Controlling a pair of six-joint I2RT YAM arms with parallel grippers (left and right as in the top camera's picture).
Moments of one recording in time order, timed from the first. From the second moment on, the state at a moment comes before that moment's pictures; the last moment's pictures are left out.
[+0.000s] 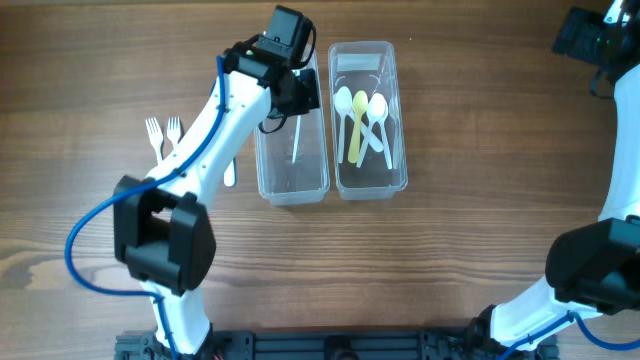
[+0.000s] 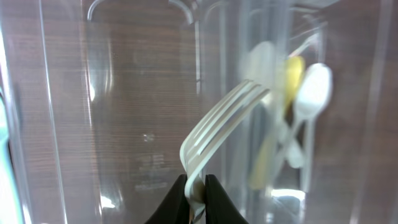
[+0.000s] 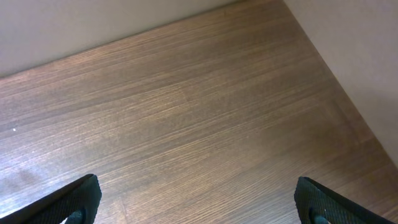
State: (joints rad) left arm -0.41 2.00 1.76 -0.95 0.04 -0.51; right arm -0.29 1.83 1.89 -0.89 0.17 0.03
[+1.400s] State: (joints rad) left arm -0.06 1.91 1.50 -0.90 -0.06 -0.30; right arm -0.29 1.83 1.89 -0.89 0.17 0.03
